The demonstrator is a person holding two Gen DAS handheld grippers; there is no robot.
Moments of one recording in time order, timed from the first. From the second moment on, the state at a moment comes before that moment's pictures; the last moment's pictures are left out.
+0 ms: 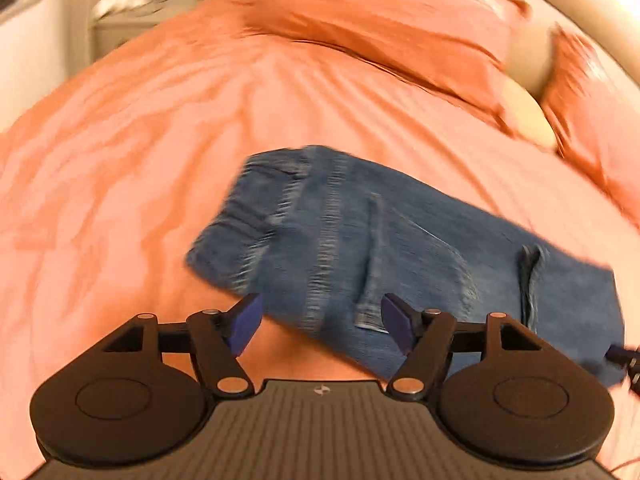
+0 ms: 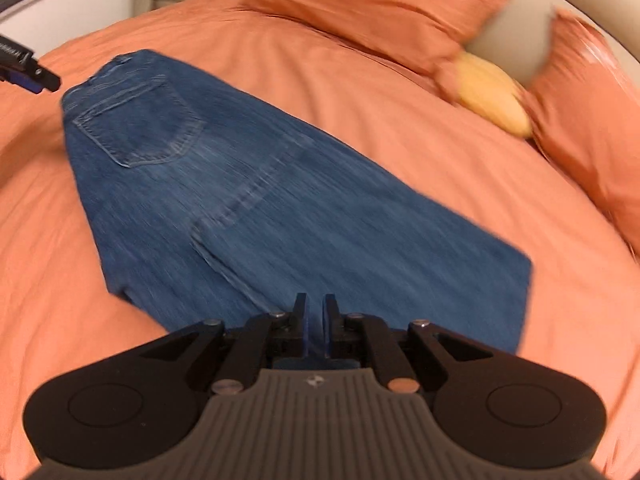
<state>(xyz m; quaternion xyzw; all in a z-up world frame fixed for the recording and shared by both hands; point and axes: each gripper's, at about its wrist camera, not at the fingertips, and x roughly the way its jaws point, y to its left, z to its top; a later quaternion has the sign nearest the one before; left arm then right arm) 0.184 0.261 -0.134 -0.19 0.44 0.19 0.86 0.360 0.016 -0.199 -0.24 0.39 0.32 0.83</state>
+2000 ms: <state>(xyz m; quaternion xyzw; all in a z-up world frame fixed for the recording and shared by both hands) 0.253 0.070 0.036 -0.08 0.23 0.05 0.97 0.443 -0.038 -0.197 -0.16 0.43 0.40 0.79</state>
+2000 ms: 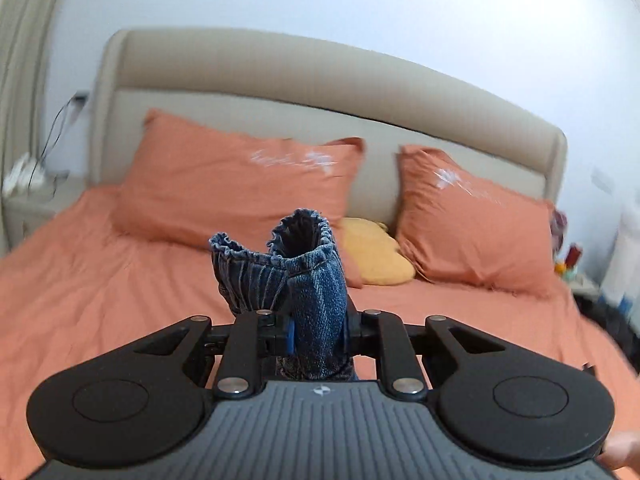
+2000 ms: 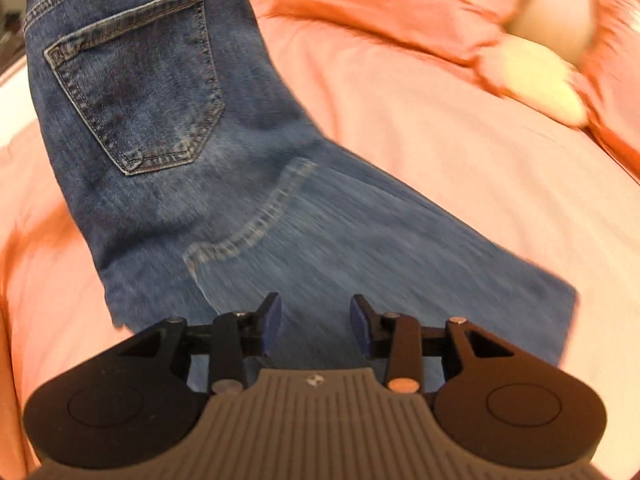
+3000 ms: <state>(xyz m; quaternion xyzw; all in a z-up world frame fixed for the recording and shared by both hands) 0.335 -0.233 -0.200 0.09 0.48 -0.15 0.86 0.377 -0.274 -0.227 -0.04 0.47 0.29 0.83</state>
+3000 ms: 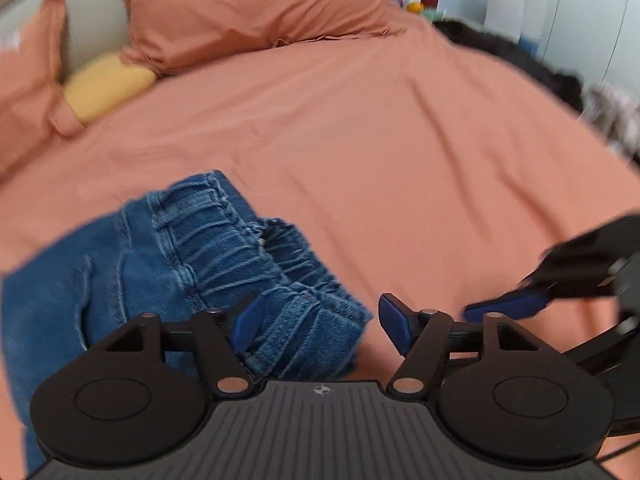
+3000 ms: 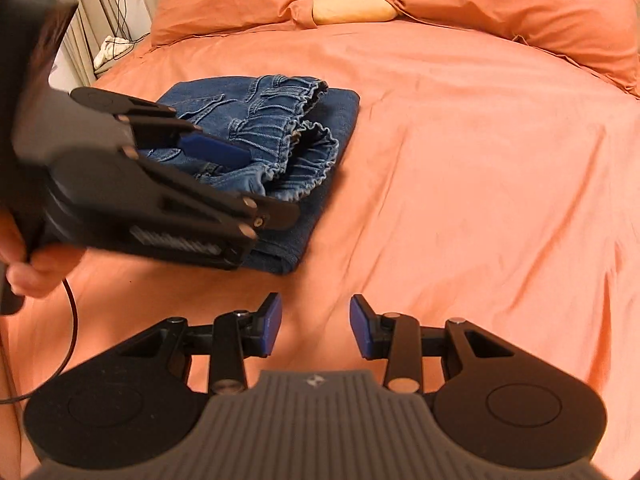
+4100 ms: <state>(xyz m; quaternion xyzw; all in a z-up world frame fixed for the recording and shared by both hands) 0.244 0.053 -0.244 0.11 0.49 -0.07 0.86 0.452 -0.205 -0.180 0.13 0.49 0.25 0.82</state>
